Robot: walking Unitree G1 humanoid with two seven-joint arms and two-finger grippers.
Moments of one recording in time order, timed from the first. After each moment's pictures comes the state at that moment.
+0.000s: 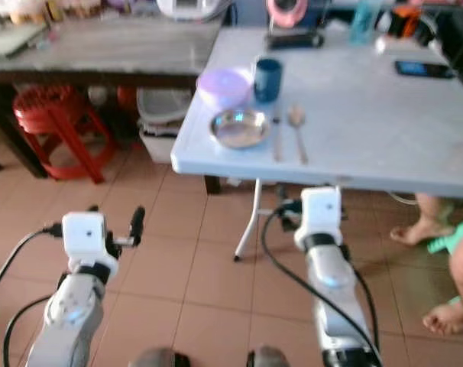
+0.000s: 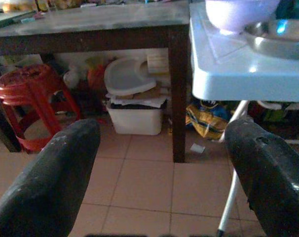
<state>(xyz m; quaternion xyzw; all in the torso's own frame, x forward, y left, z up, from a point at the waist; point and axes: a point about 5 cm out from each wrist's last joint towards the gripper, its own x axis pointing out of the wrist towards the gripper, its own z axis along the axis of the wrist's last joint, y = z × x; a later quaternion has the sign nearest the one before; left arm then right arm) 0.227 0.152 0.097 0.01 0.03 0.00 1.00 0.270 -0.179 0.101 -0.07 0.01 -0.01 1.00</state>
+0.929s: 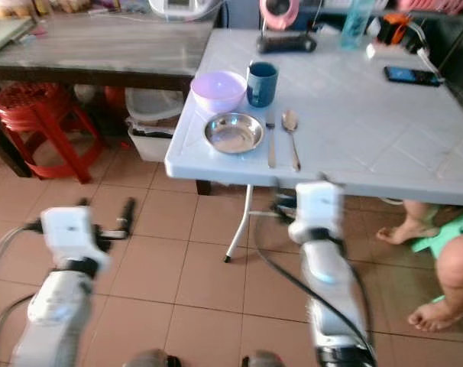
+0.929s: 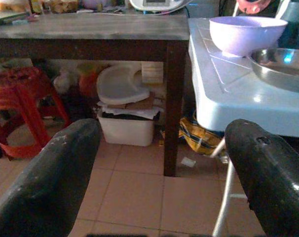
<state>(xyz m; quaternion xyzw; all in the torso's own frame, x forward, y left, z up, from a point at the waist) 0.228 0.159 0.108 -0.02 0.00 -0.01 1.00 0.274 -0.167 0.122 -0.08 -0.04 0.01 1.00</state>
